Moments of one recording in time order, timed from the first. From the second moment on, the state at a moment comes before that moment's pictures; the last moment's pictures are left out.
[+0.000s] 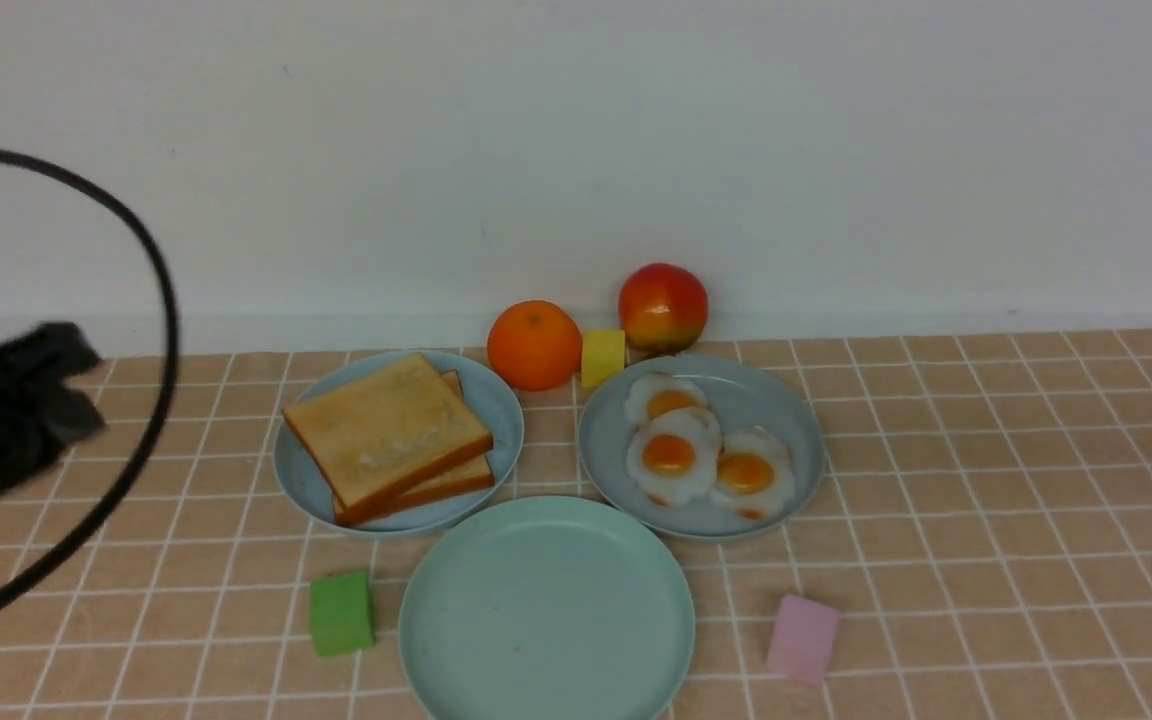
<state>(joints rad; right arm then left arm) 0.01 0.84 -0.79 0.37 0.75 -0.04 -0.05 1.09 -0.70 -0.19 0.37 -0.54</state>
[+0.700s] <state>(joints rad) 0.01 0.88 -0.72 0.93 0.93 -0.67 -0.05 1.86 -1.27 -0.39 0.62 -0.32</state>
